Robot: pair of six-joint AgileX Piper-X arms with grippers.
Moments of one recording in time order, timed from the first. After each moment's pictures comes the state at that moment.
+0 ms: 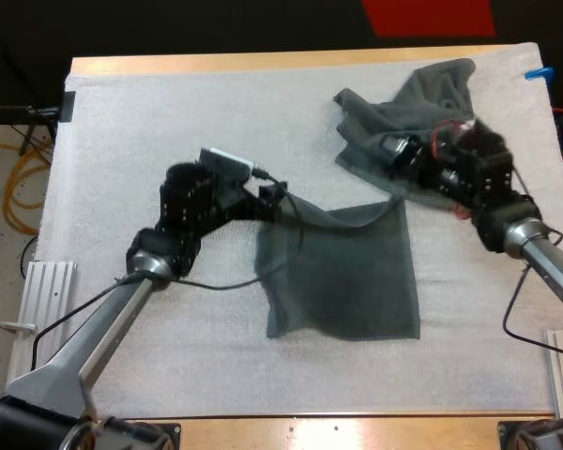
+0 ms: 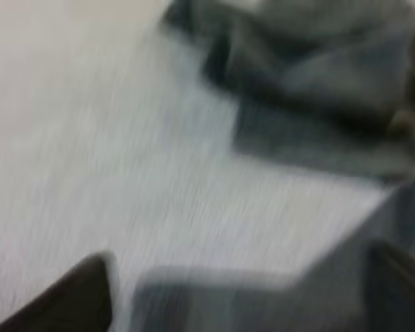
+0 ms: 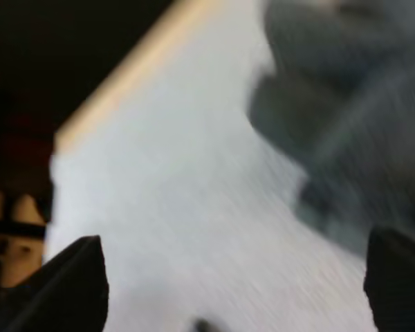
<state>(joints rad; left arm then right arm) -0.29 1.43 -0.79 0.01 0.38 -1.90 0.26 1.57 -0.89 -0.10 -0.31 -1.05</state>
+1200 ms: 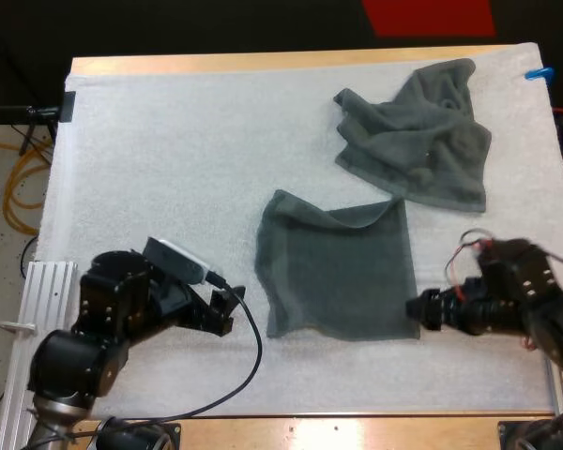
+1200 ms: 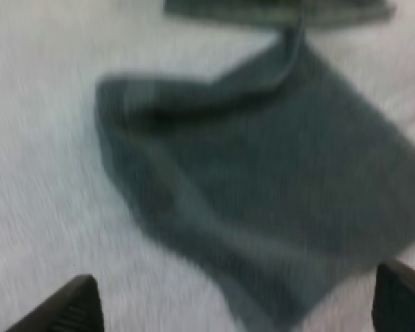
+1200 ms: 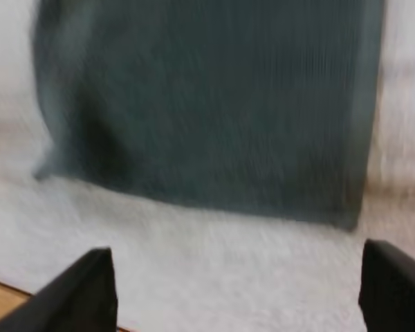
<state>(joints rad) -0.29 0.69 -0.73 0.92 0.35 -1.76 0.49 0.89 -0.73 1.01 -0.27 -1.35</state>
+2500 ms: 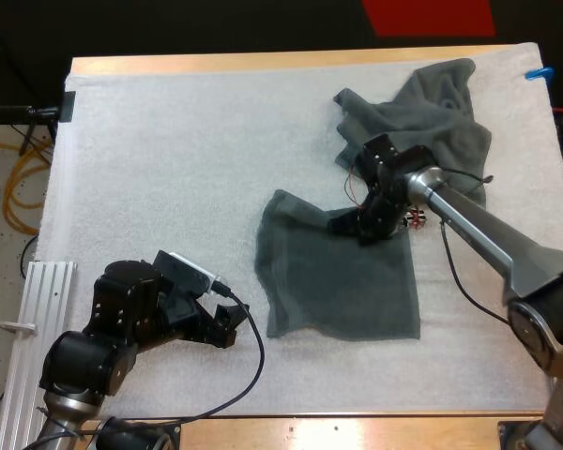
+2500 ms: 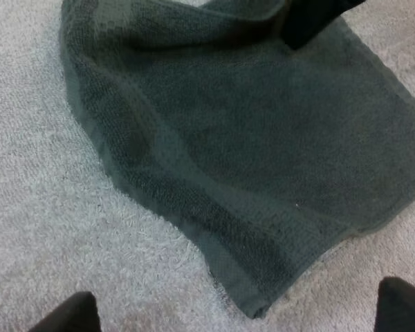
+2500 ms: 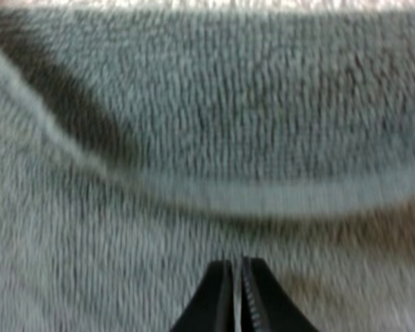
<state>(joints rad) -0.29 0.69 -0.65 0.93 0.39 -1.77 0.51 1.98 -1.42 1.02 -0.19 -1.55</state>
